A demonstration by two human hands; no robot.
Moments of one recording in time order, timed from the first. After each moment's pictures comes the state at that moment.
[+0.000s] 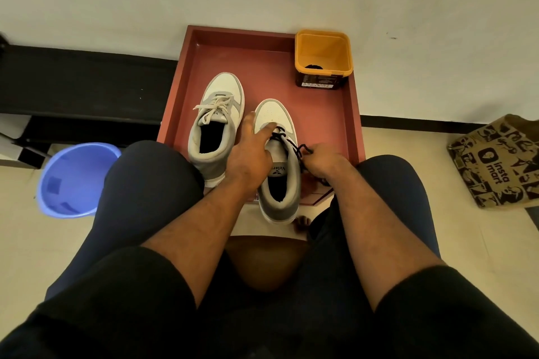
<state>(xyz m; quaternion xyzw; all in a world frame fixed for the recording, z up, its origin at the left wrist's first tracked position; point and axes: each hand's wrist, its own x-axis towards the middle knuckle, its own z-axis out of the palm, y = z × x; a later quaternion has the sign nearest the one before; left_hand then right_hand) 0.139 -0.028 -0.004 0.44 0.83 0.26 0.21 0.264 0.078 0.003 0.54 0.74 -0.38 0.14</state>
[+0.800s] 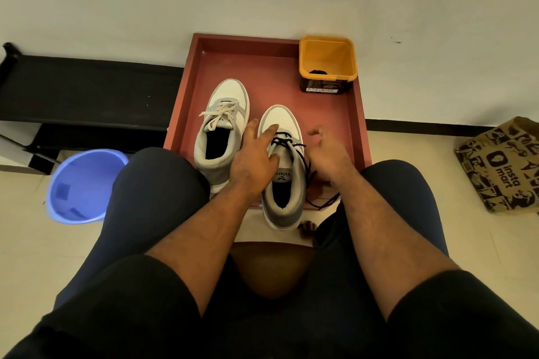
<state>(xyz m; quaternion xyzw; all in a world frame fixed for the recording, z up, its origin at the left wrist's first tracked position) 0.134 -0.029 -0.001 0.44 0.82 0.28 0.21 0.258 0.075 0.011 0.54 0.68 -0.49 -0.08</state>
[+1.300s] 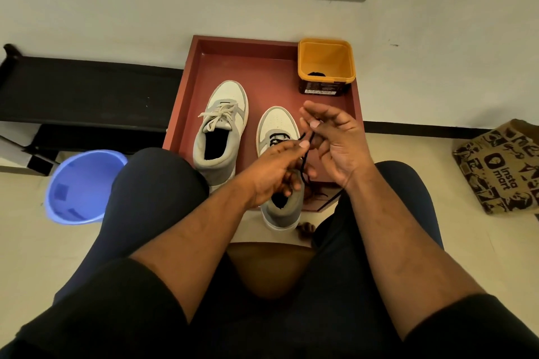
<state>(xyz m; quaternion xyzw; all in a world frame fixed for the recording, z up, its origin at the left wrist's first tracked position) 0.161 -0.031 0.038 0.24 0.56 0.47 0.64 0.267 0.068 0.047 0.31 0.41 -0.78 -0.36</state>
